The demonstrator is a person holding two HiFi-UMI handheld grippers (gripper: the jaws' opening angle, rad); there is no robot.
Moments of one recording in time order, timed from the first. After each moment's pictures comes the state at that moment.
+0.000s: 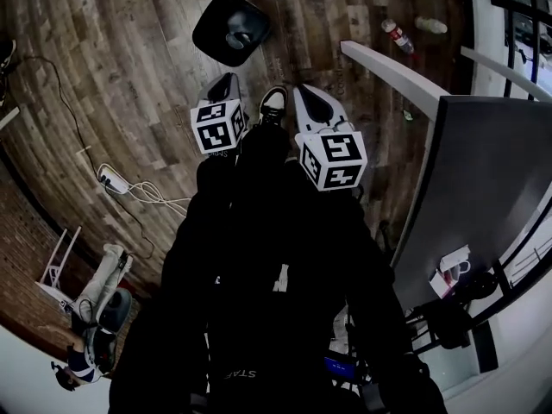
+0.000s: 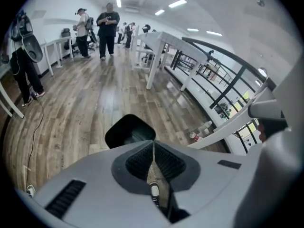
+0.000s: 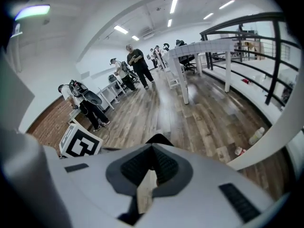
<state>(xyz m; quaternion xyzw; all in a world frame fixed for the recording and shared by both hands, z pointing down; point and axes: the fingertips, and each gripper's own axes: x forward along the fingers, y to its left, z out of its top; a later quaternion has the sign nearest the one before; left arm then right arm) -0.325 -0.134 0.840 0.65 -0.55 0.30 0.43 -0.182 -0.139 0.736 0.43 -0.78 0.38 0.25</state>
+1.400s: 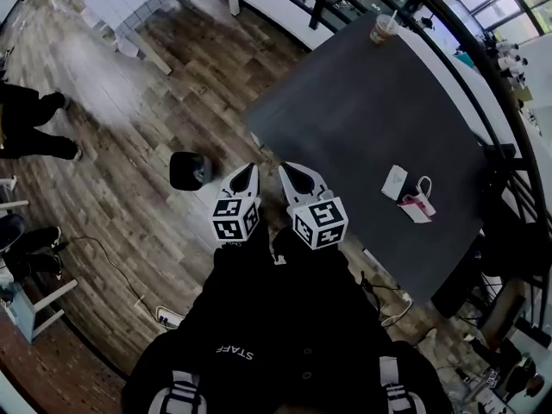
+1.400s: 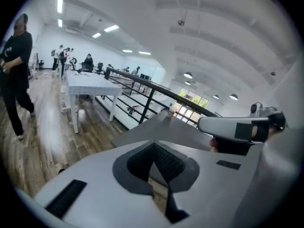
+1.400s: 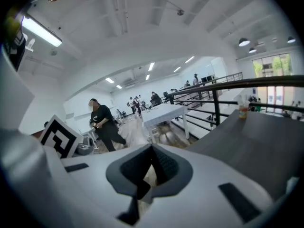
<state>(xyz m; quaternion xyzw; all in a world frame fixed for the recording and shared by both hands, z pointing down) 0.017 -0.025 0.364 0.89 -0.30 0.20 0.28 0.072 0.013 0.308 0.64 -0.72 0.26 0.05</state>
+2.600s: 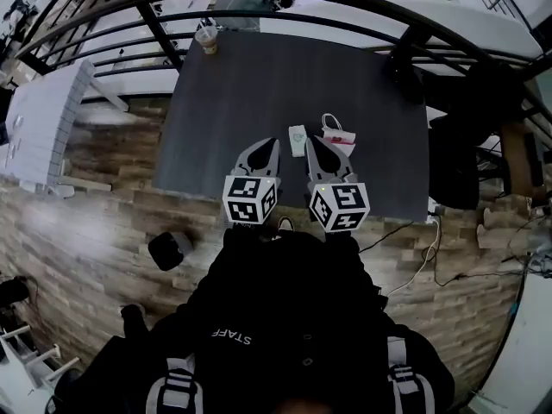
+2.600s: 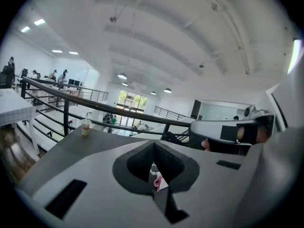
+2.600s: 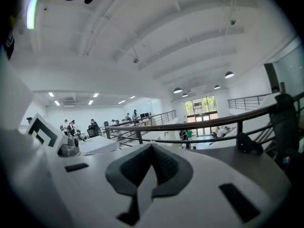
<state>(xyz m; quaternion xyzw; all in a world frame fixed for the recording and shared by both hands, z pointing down) 0.306 0.222 0.211 0.98 0.06 0.15 0.14 0.326 0.295 0.168 0.90 -0.41 0.13 -0.03</state>
